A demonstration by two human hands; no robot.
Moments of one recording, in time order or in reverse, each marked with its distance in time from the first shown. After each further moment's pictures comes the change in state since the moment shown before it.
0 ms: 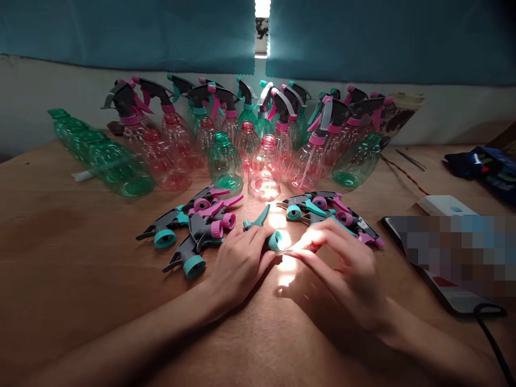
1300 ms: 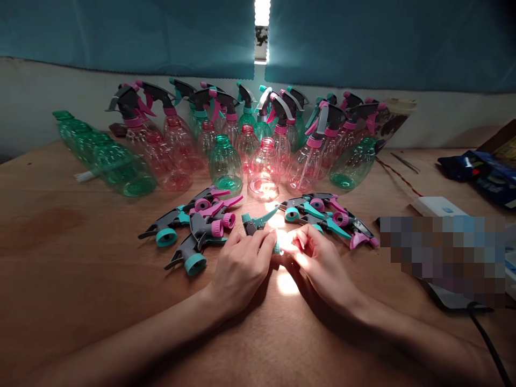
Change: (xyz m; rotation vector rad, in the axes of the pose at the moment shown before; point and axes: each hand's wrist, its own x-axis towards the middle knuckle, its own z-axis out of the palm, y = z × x) left_hand -0.004 0.009 0.001 0.331 0.178 0.197; right_hand -0.003 0.014 0.024 0.250 -0.039 0.467
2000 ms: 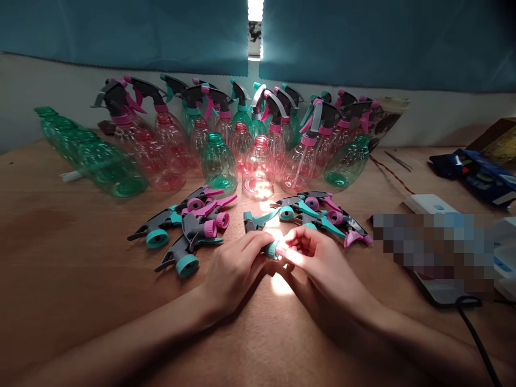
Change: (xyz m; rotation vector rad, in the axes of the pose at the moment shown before) left_hand -0.005 -0.003 0.006 -0.484 0.040 -0.124; right_hand -0.003 -0.023 -0.006 0.206 -0.086 0.231
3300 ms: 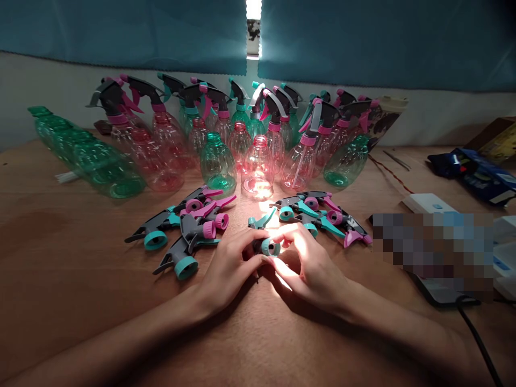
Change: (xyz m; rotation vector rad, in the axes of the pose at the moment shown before) left_hand 0.005 -0.005 -0.008 -0.470 -0.247 -0.509; right_hand 0.011 0.020 -0.005 -0.633 -0.049 -0.811
